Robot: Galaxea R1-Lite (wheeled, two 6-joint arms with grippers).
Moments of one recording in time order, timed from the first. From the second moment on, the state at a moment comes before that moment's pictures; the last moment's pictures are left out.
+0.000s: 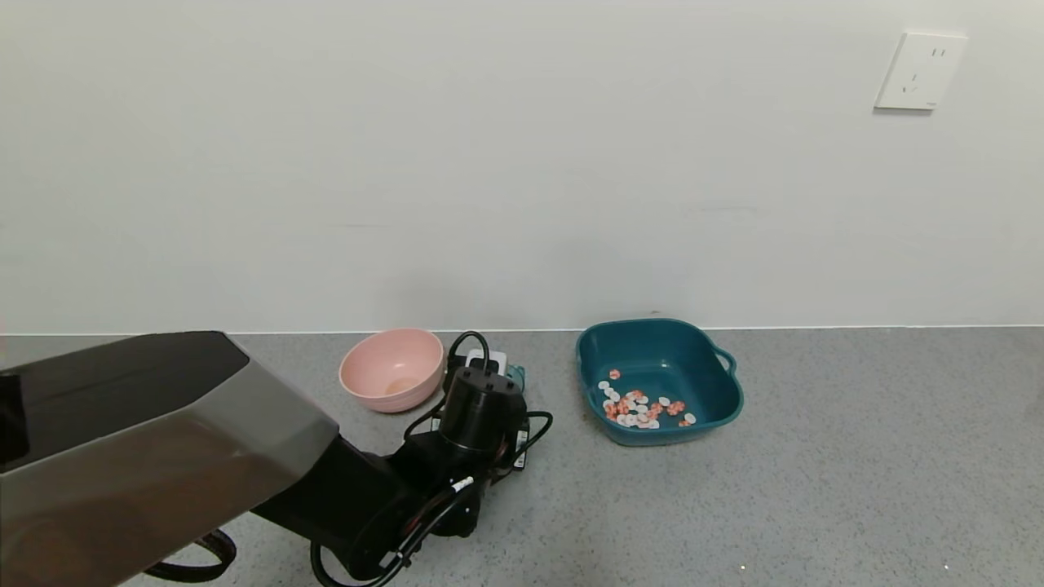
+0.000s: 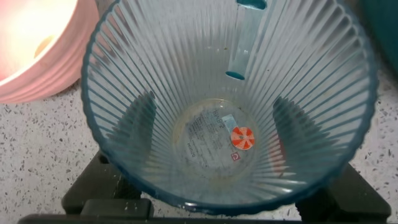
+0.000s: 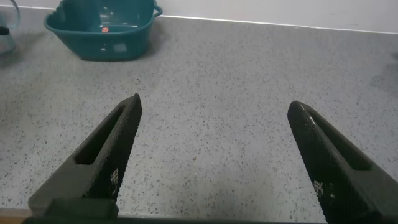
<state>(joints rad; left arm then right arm) -0.66 2.13 -0.87 -0.71 0.54 -0.20 0.00 0.00 0.00 0.01 0.01 -0.02</state>
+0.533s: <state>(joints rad) -0.66 2.14 -0.87 -0.71 0.54 -0.20 0.00 0.00 0.00 0.01 0.01 -0.02</state>
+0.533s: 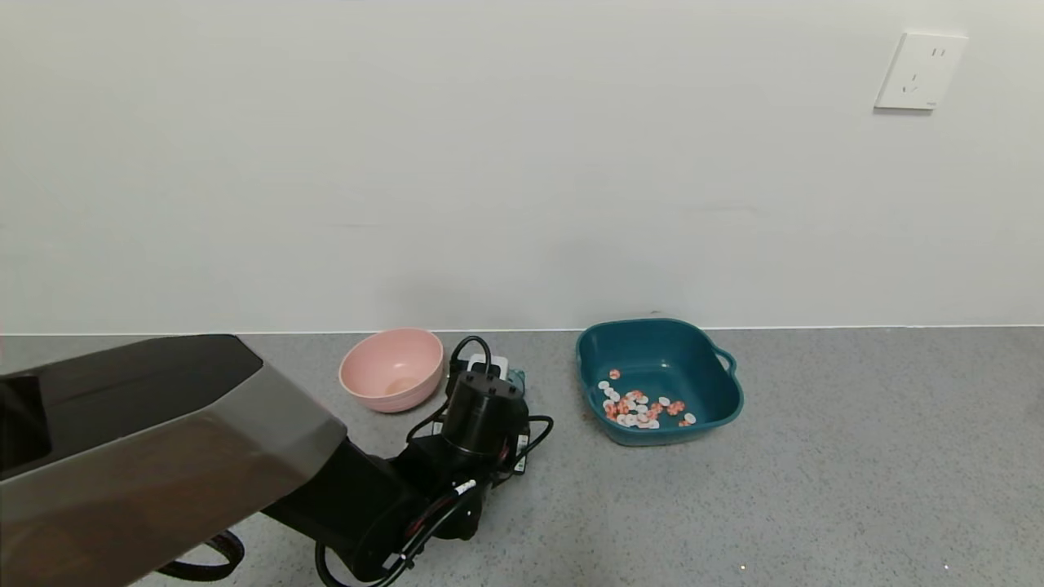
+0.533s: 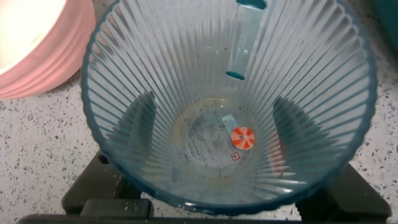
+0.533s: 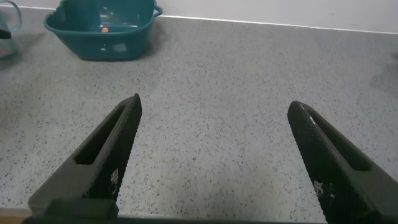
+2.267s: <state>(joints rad) -0.66 2.15 -0.86 -0.72 0.54 -0.20 0.00 0.00 0.00 0.01 0.01 -0.02</state>
